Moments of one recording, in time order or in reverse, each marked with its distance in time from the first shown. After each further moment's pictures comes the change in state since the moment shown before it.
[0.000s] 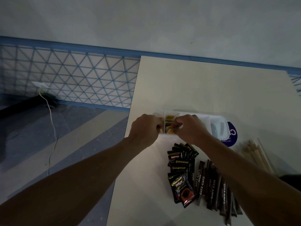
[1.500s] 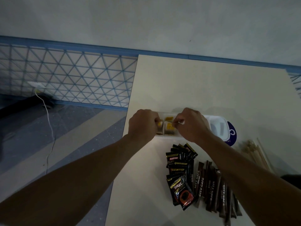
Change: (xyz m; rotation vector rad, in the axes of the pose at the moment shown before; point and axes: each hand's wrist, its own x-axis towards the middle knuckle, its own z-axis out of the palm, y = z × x) left_hand 0.018 0.004 -0.002 0.045 0.065 -0.118; right_hand 0.007 0.005 -0.010 -0.108 0.148 -0.082
